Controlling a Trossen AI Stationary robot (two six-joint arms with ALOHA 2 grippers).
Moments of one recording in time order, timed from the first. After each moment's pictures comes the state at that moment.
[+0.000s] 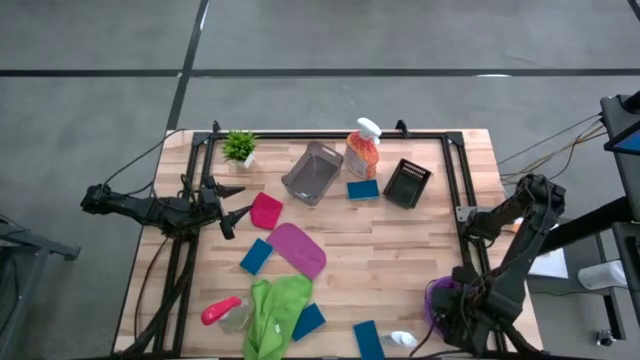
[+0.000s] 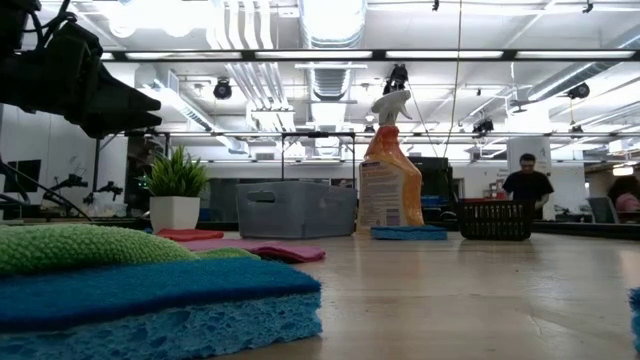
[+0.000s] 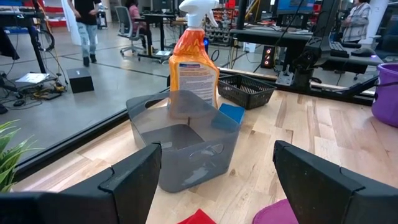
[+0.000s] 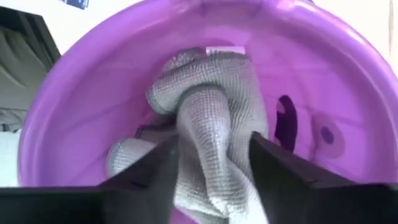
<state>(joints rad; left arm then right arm) -0.26 0.07 0.07 -0.15 -0.68 -0.13 1.06 1.56 1.23 -1.19 0.03 1.39</state>
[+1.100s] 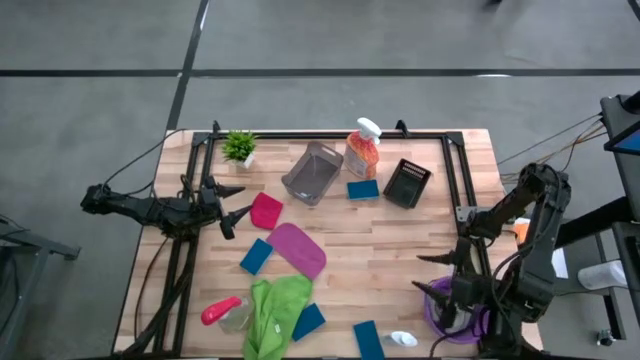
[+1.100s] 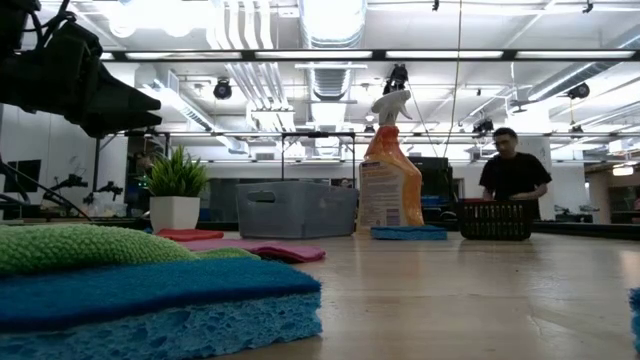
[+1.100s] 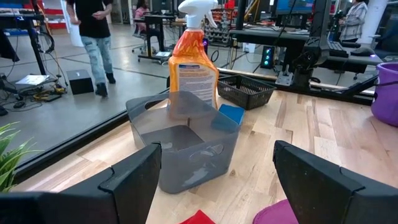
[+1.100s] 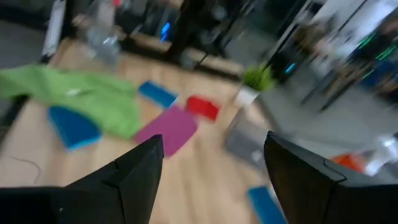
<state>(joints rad) -0.26 0.07 0.07 -0.15 -0.68 -0.11 1.13 1.44 1.32 -1.19 1.27 0.91</state>
